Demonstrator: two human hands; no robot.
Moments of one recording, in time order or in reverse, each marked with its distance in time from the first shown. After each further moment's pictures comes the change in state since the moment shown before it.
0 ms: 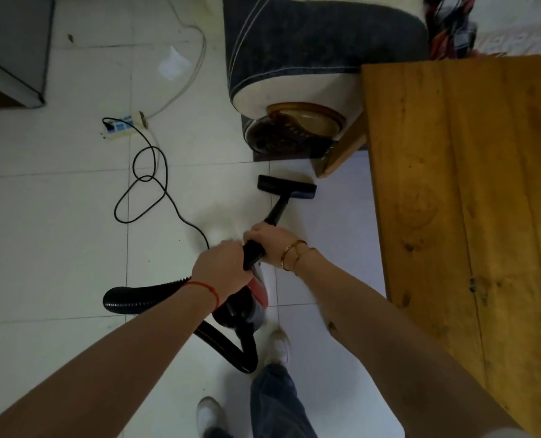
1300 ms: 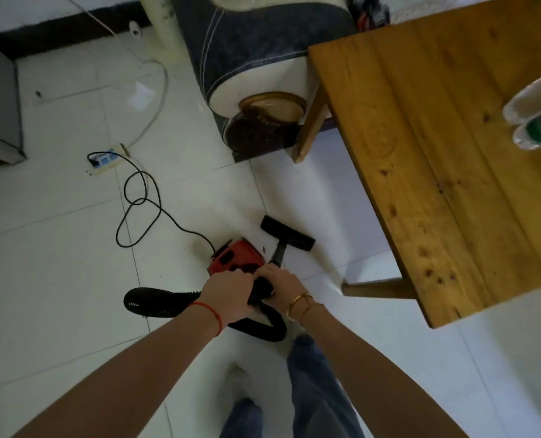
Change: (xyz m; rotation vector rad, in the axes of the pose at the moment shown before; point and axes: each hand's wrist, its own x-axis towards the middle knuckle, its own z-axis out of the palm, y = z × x) left_hand -0.122 -0.062 0.033 0.470 -0.170 0.460; right_hand -0.115 -0.135 0.129 0.426 0.320 0.347
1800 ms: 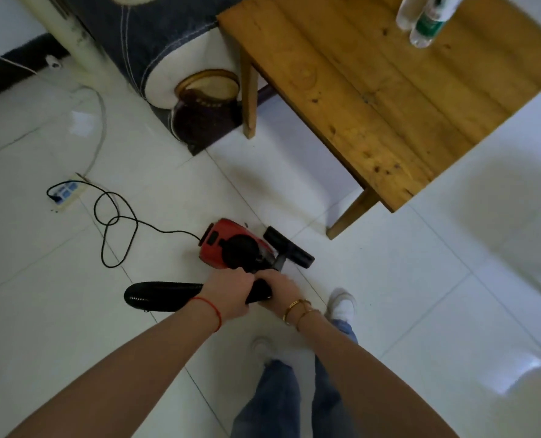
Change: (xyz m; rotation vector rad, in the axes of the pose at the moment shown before) left_hand -0.079 0.032 0.068 0.274 -0.031 0.289; right_hand -0.122 -0.026 0.110 0.232 0.251 0.276
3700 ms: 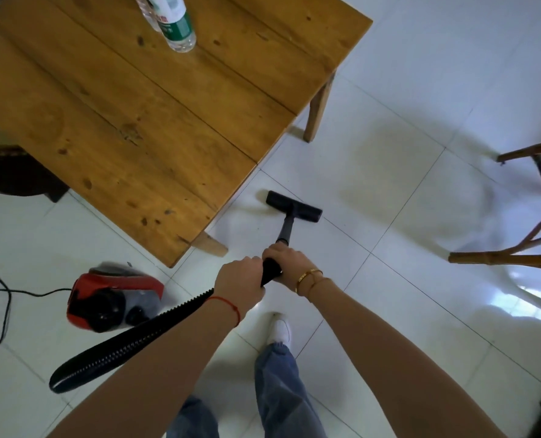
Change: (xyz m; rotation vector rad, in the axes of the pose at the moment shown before) left_hand 0.258 0.401 -0.138 -0.013 0.105 0.021; right_hand -0.055 0.383 -0.314 -0.125 0.029 0.028
